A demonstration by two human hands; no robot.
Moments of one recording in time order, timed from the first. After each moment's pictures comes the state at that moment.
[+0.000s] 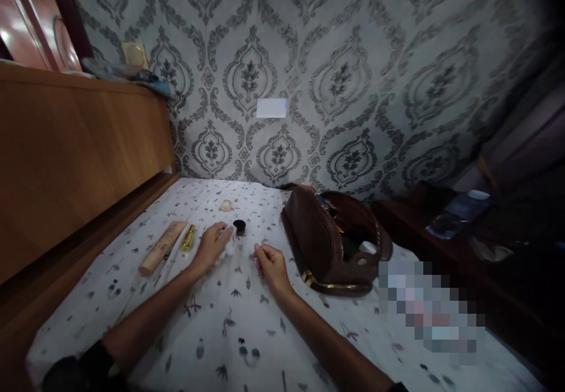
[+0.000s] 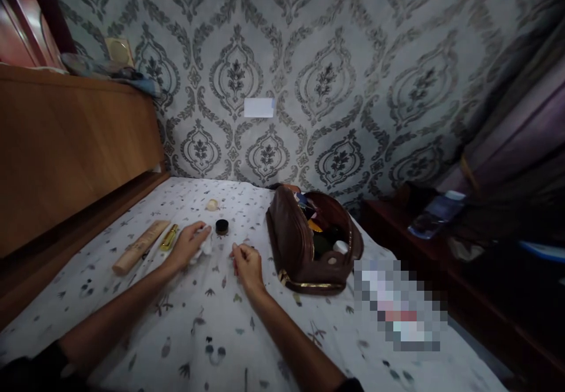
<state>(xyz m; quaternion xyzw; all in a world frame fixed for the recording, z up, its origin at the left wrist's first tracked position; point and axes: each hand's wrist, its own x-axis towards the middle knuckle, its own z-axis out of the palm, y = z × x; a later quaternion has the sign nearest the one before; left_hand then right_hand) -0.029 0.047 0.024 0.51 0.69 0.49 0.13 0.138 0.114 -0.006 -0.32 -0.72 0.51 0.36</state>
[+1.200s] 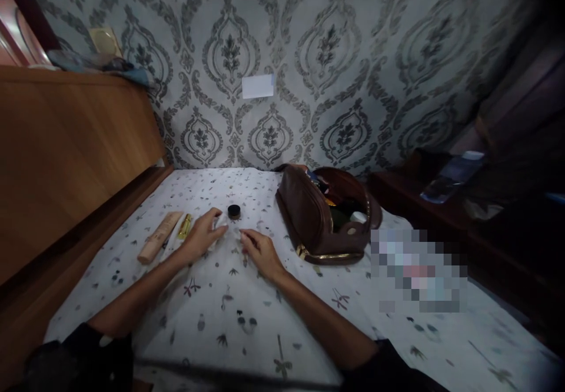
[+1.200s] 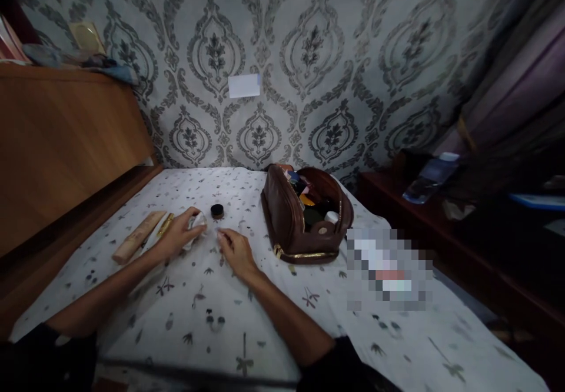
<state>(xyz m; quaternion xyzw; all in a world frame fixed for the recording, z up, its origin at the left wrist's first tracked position) -0.043 0.029 0.032 0.61 0.73 0.31 0.06 0.149 0.100 -0.002 -0.25 -0.79 0.44 0.34</state>
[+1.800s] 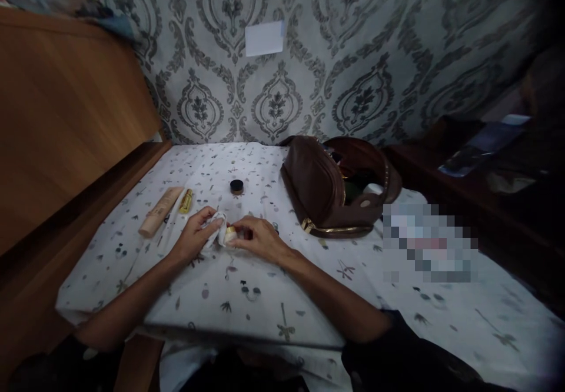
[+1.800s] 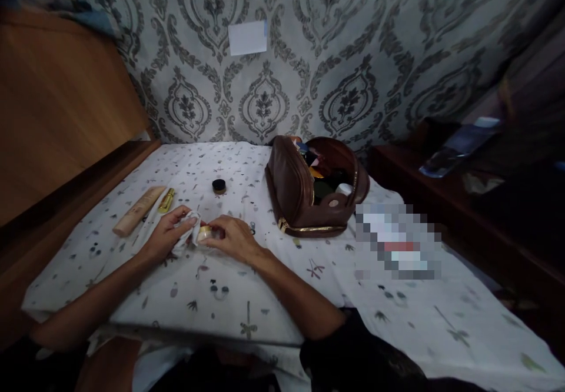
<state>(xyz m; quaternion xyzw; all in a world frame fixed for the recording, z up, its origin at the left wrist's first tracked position) -0.009 -0.026 0.021 0.50 0.64 0.50 0.30 0.156 0.085 0.006 -0.20 -0.88 0.38 0.20</state>
